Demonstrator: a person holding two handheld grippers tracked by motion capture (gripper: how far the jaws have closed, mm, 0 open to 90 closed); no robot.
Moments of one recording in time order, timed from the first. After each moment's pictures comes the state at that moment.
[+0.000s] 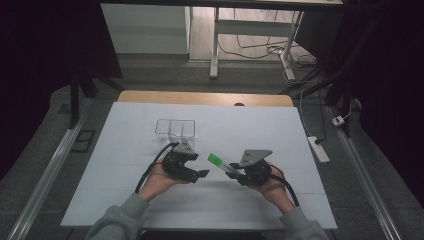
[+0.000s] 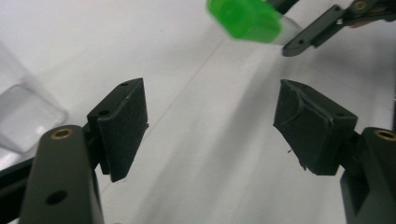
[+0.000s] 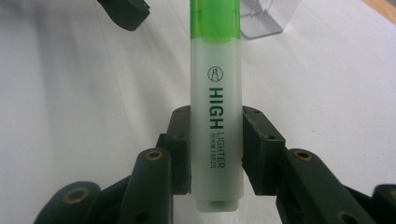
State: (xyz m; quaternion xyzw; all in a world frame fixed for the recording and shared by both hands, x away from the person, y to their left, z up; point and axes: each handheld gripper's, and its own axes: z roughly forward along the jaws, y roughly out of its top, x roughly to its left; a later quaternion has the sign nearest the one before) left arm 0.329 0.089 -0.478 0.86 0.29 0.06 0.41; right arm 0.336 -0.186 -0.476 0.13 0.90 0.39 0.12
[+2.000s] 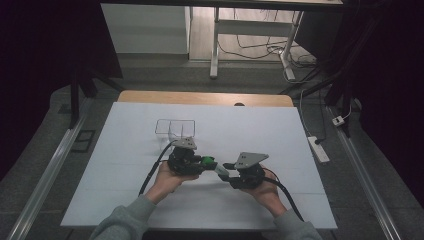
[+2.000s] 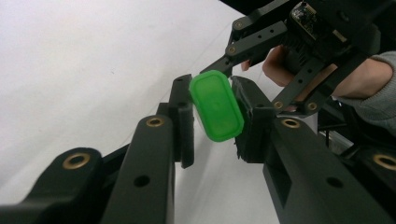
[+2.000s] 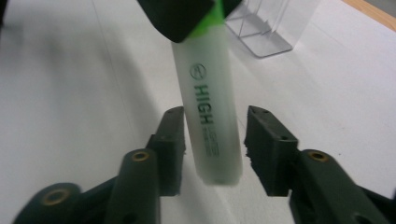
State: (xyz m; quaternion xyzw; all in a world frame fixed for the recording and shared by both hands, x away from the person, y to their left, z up) left arm 0.333 0.080 -0.467 0.82 0.29 -0.02 0.50; right arm 0.332 -0.173 -0.489 0.15 0.88 0.43 0.12
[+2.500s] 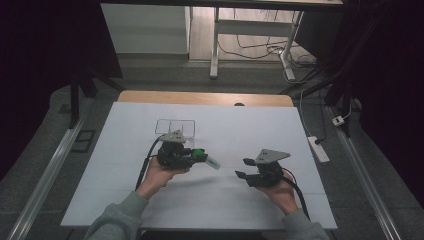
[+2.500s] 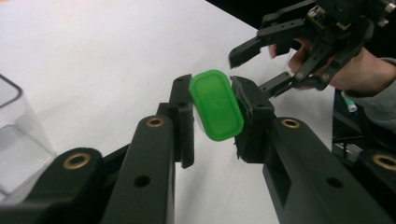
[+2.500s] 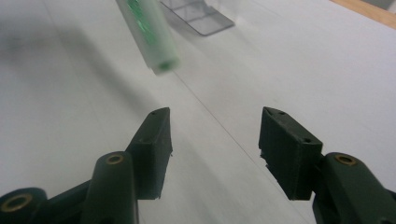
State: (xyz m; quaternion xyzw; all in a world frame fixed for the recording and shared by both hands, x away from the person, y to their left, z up) left arm 0.336 0.105 -0.455 0.81 0.30 0.02 0.50; right arm 0.336 -0.224 -0.486 0.23 0.86 0.43 0.14
